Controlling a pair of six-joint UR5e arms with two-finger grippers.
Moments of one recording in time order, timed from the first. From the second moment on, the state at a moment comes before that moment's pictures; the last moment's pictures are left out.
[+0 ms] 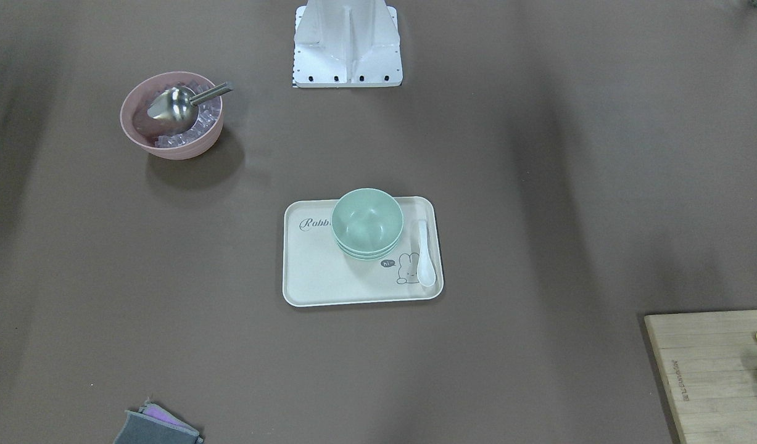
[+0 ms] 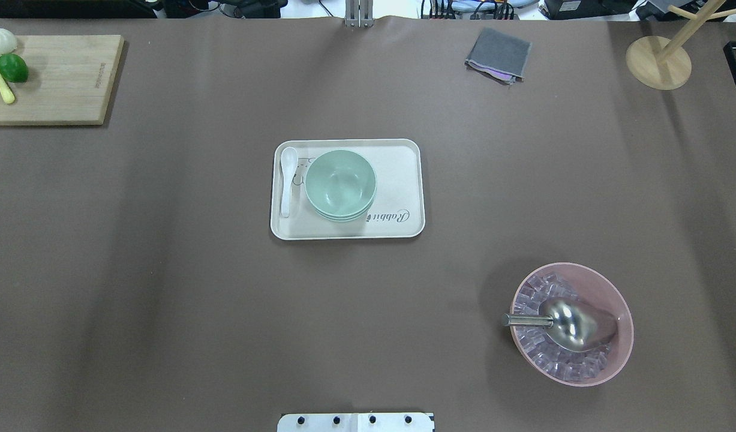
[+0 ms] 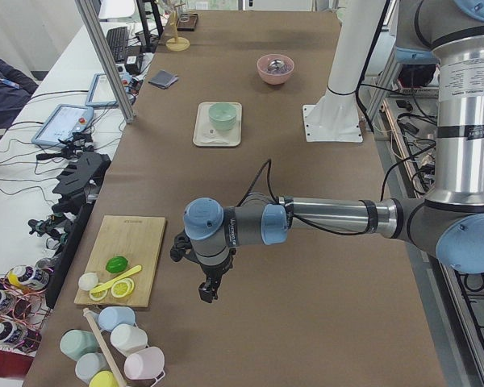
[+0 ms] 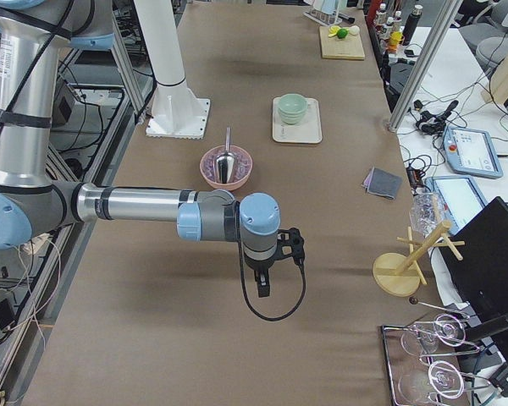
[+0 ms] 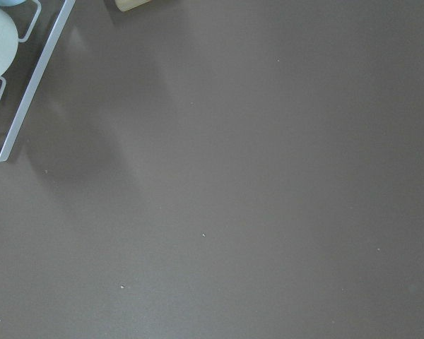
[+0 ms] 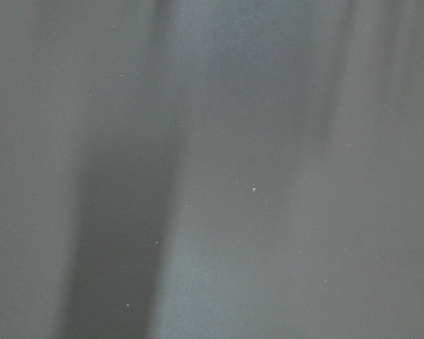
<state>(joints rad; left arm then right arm) -1.60 -1.51 -1.67 -1.46 -2.30 0.45 1.58 -1.77 1.78 -1.55 2.33 -0.17</state>
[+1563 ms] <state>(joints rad) -1.61 -1.50 -1.66 -1.45 -2.30 0.44 1.57 -1.77 1.78 -1.55 2.33 -0.17</state>
